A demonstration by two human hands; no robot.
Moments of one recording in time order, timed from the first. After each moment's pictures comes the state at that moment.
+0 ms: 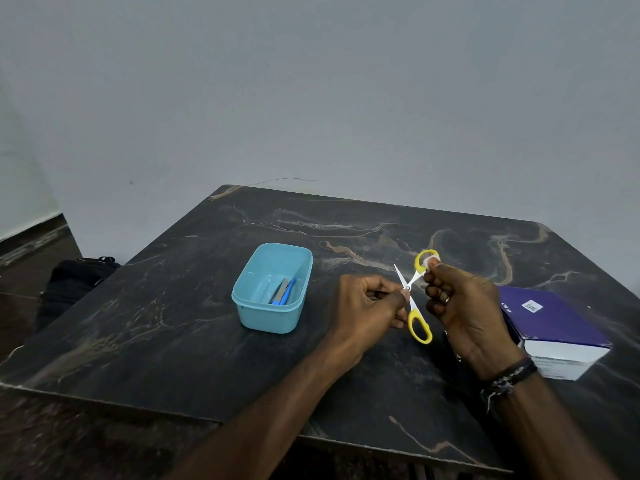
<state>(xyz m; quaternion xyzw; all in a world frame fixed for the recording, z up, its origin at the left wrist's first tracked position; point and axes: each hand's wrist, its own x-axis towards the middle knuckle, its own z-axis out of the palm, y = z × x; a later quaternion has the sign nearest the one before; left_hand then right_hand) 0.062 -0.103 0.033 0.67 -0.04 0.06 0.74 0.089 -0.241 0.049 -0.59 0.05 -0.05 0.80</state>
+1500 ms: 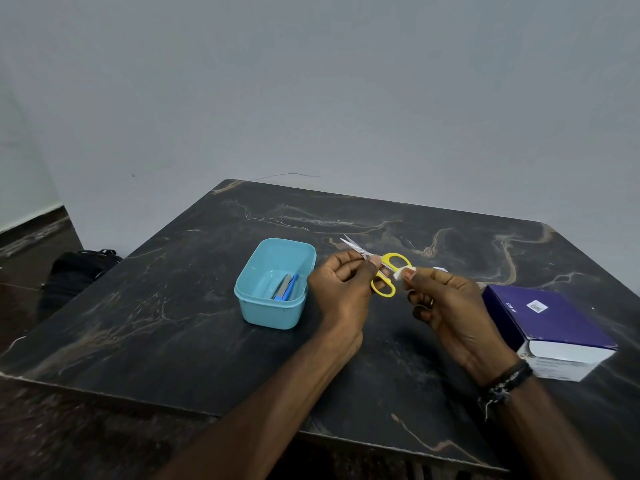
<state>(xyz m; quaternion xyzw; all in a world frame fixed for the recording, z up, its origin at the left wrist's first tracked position) 0.071 -0.096 0.041 0.48 0.09 0.17 0.85 0.079 -0.228 0.047 -0.66 -0.02 0.01 0.75</state>
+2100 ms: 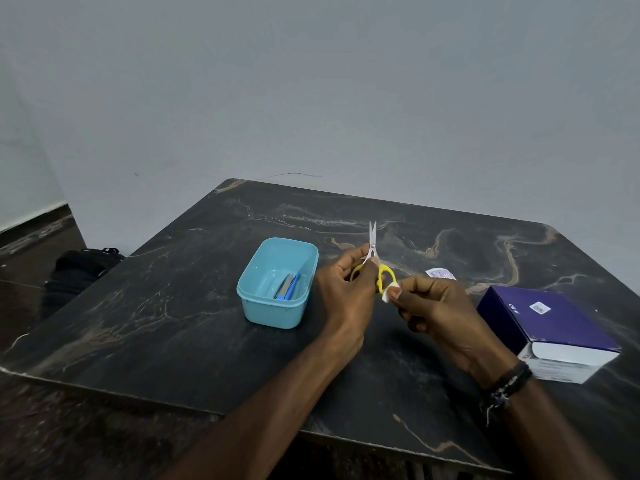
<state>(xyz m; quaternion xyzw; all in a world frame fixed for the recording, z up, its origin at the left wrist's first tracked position) 0.073 -0.097 0.036 0.56 0.08 0.18 0.80 0.078 -0.227 0.040 -0.74 -0.11 0.06 0.66</state>
